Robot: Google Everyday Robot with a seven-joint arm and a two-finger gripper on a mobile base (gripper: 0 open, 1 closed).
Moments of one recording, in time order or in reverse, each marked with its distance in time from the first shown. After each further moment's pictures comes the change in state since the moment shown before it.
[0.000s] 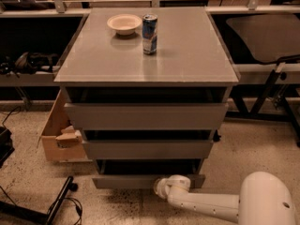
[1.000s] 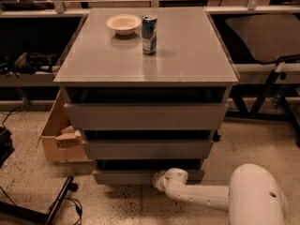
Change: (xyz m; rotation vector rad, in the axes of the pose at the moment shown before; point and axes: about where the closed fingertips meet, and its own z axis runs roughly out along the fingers) arm -0.003 -0.033 0.013 0.018 0.007 -0.015
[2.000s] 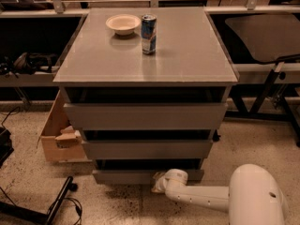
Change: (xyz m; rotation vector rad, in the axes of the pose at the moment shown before) arm 0.000 0.000 0.000 0.000 0.000 0.000
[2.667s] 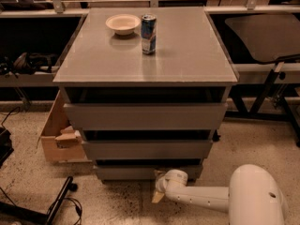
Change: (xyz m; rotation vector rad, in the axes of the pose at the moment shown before) arm 0.000 0.000 0.000 0.000 0.000 0.000
